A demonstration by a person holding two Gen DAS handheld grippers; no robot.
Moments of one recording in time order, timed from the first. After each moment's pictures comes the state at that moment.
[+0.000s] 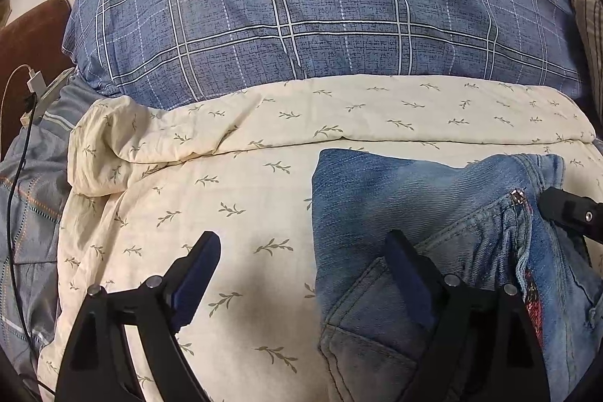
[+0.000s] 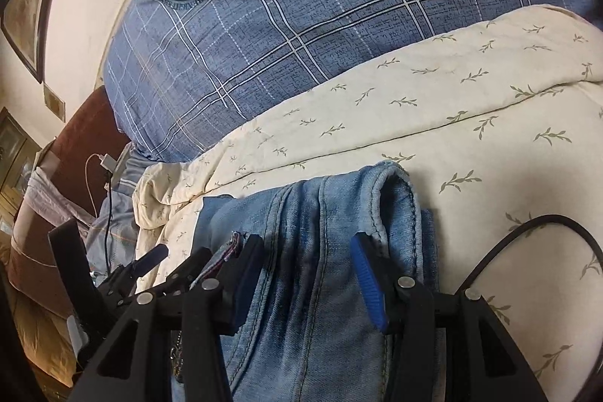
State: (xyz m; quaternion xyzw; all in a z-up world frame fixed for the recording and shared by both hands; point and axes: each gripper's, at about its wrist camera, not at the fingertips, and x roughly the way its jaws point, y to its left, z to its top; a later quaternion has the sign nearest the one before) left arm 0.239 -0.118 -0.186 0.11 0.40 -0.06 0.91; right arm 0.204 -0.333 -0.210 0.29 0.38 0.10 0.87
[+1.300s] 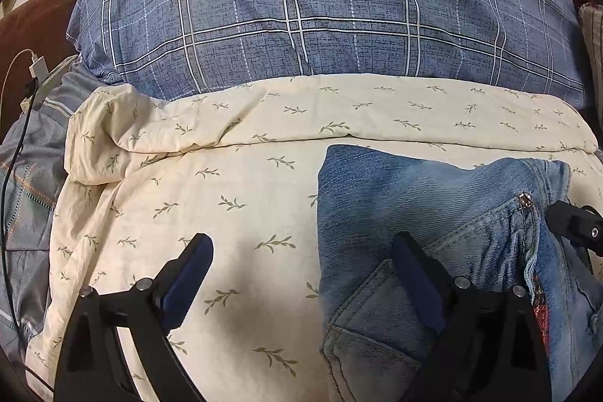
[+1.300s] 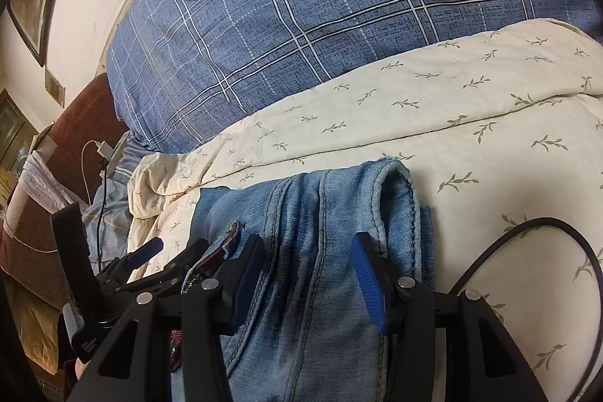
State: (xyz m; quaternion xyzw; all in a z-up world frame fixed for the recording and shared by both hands) left arm 0.241 -0.115 -0.191 0.09 0.40 -0.06 0.91; right arm 0.201 -0.330 -0.209 0.27 0.38 0.10 0.88
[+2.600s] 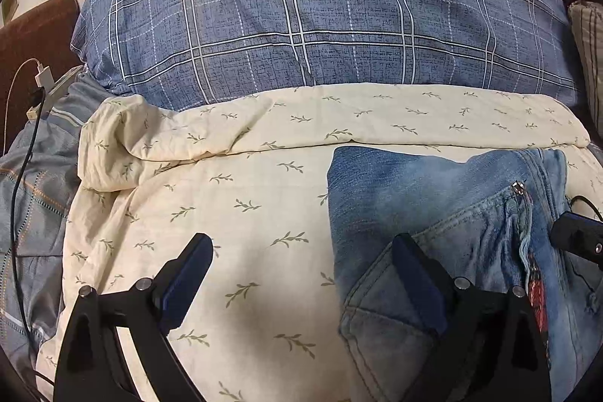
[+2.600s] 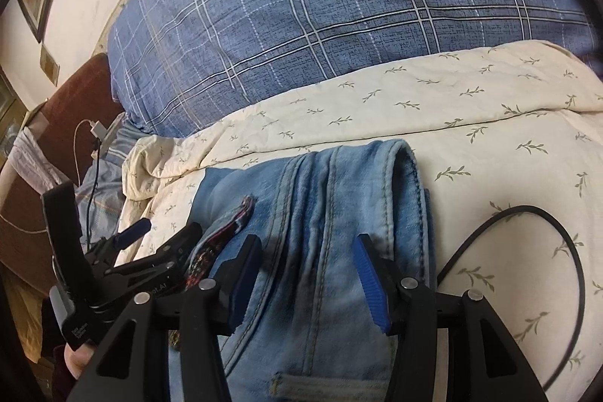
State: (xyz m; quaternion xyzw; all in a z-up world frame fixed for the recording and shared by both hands) left arm 0.225 -0.103 -0.179 0.10 0.38 -0.06 0.92; right arm 0.182 -0.309 -0.191 0.22 0.39 0.08 0.89
